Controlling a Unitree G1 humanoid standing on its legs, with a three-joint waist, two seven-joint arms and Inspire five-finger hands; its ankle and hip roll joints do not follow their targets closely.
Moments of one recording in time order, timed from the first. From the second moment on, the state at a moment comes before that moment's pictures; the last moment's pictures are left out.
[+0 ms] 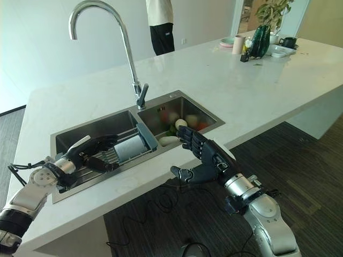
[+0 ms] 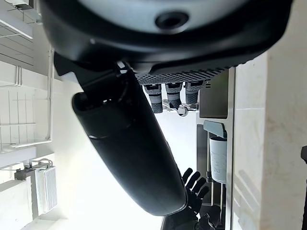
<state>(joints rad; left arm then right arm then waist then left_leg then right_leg) -0.30 0.79 -0.23 0.32 -0.21 -0.01 -0.27 0.11 -0.58 -0.01 -0.38 0.51 0.10 0.35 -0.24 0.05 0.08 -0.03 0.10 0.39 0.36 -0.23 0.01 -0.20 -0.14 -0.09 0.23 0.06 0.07</state>
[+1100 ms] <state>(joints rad) -0.39 0.76 -0.19 0.70 -0.17 -0.20 -0.10 0.16 -0.62 -0.05 -0.34 0.47 0.13 0.46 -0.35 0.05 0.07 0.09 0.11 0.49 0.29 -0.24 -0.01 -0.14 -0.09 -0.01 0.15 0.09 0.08</state>
